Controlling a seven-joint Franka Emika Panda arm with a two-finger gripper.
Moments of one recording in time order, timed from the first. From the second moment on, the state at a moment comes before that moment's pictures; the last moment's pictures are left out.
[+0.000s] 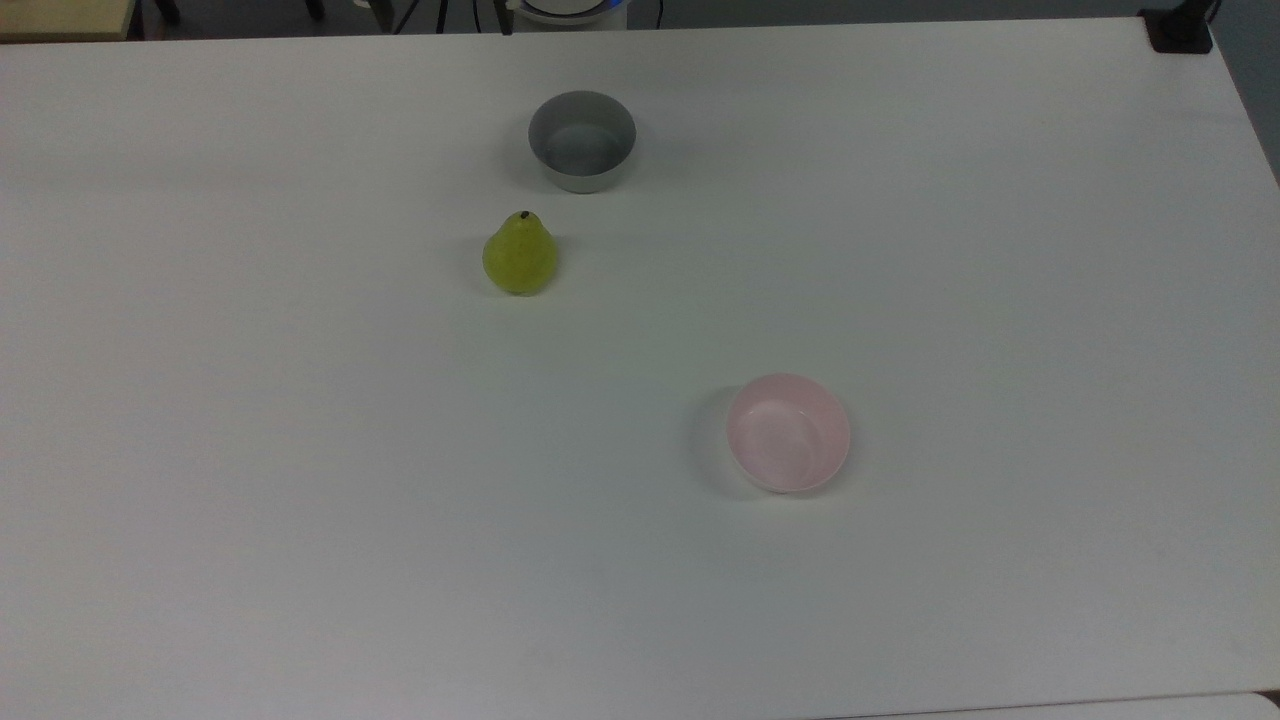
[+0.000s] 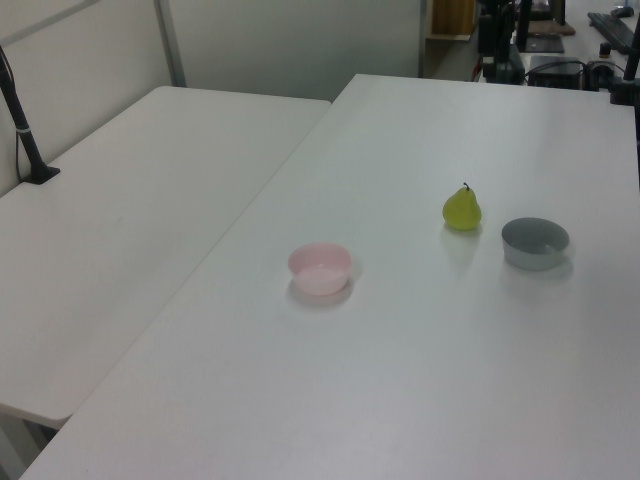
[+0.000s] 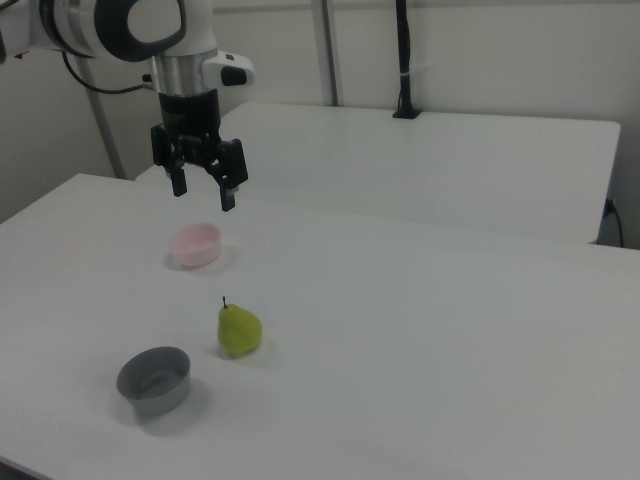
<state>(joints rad) 0.05 0.02 -0.14 -1.57 0.04 1.51 -0.05</state>
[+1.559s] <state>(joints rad) 0.10 0.20 -0.13 -1.59 -0.03 1.60 -0.10</state>
